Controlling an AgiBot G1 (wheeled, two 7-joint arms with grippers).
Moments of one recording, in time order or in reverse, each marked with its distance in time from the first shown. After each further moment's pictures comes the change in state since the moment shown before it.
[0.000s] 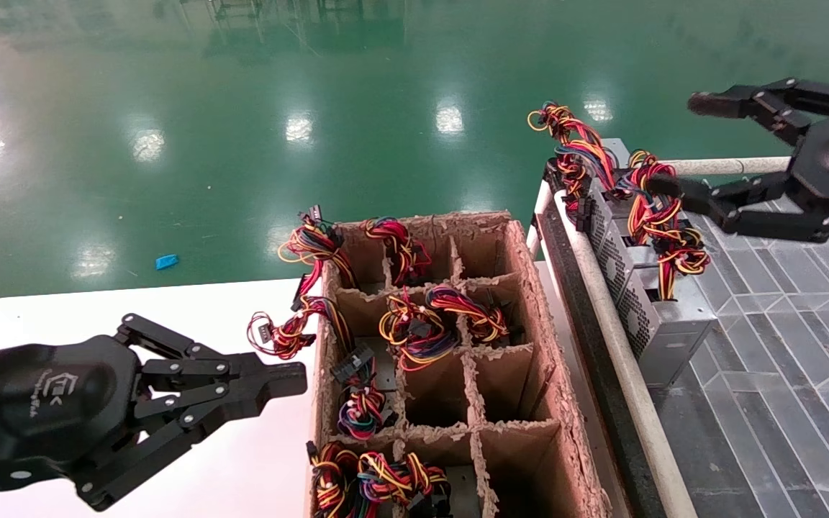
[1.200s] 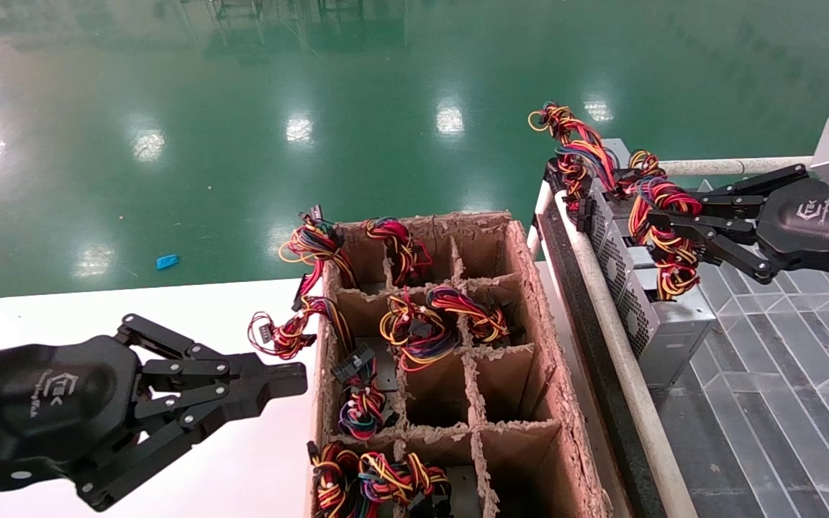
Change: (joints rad) left arm 0.000 0.000 0.000 0.000 0.000 0.000 0.000; right arm 0.051 -0.008 -0.099 -0.032 -0.212 0.046 0.018
